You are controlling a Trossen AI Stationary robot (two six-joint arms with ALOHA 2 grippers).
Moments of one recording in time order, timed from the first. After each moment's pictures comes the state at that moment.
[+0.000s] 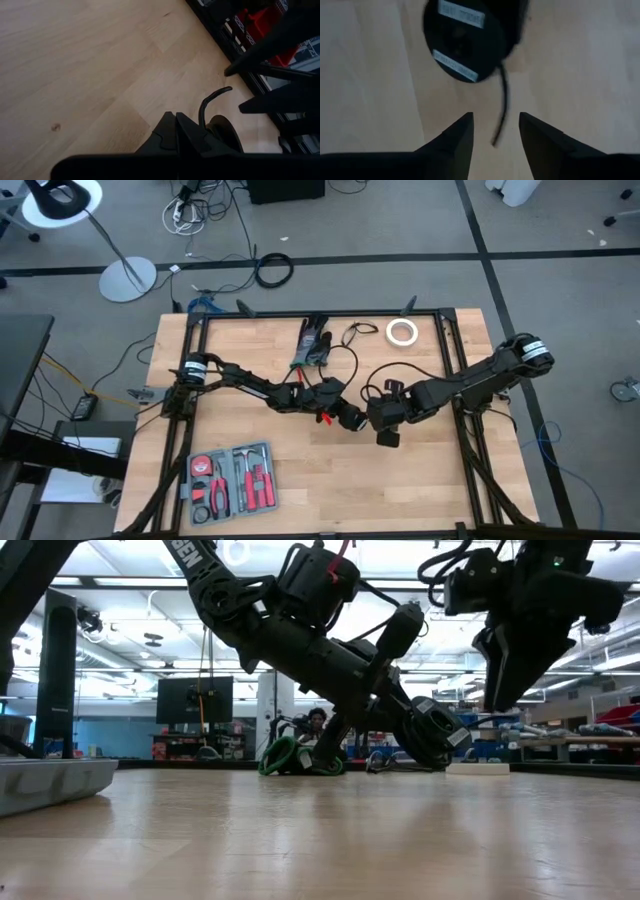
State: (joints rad) left arm -0.04 2.07 1.16 0.46 -0.10 -0.90; right arm 0.31 1.46 0.97 -0.79 0.28 0.44
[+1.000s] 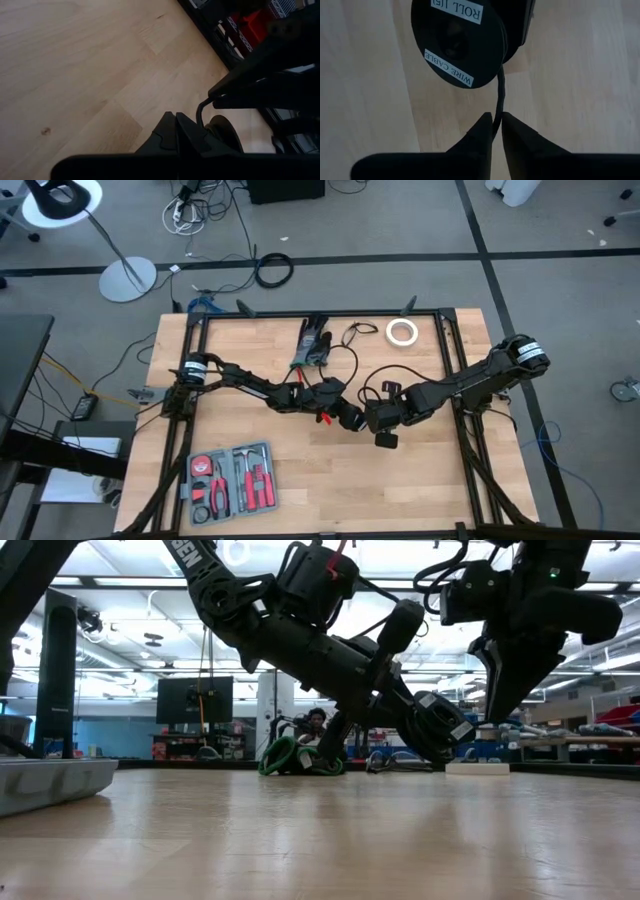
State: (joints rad) left arm -0.04 2.07 1.16 0.48 -0.09 -0.89; right arm 0.31 1.50 0.97 -0.77 0.28 0.42
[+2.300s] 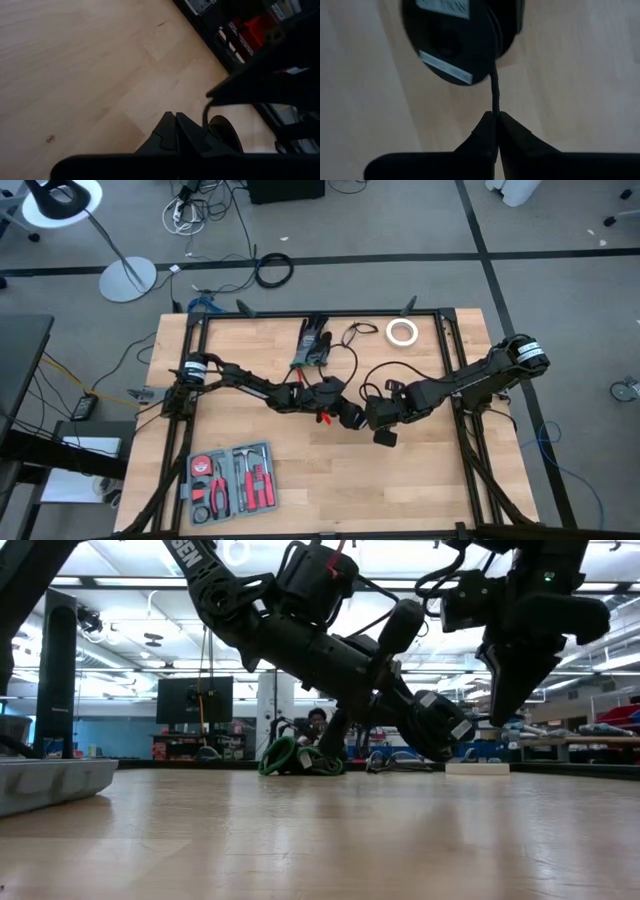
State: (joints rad) left arm -0.04 2.06 1.16 0.49 -0.12 -0.88; right arm 0.29 1.50 0.97 -0.81 0.26 0.50
